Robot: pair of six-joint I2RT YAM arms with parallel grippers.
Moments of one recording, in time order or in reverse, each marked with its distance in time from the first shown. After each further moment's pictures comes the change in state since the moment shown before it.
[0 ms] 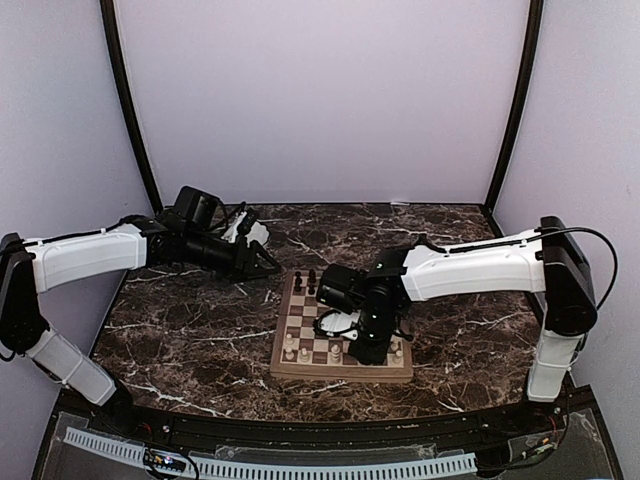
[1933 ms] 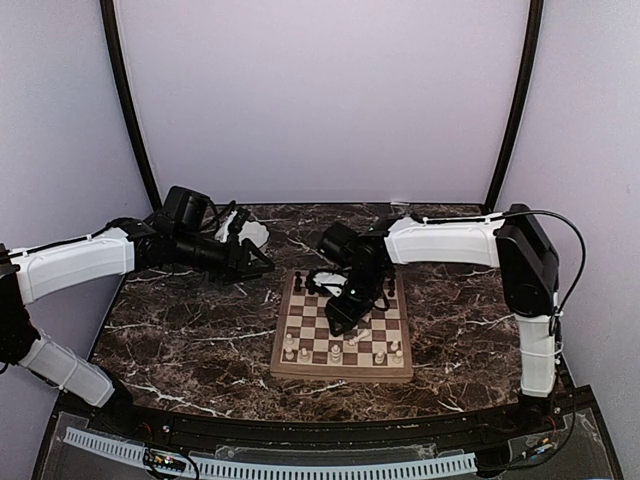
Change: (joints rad) left arm 0.000 -0.084 -0.036 -0.014 -0.021 -0.080; right arm -0.214 0.206 0.226 0.095 -0.306 0.134
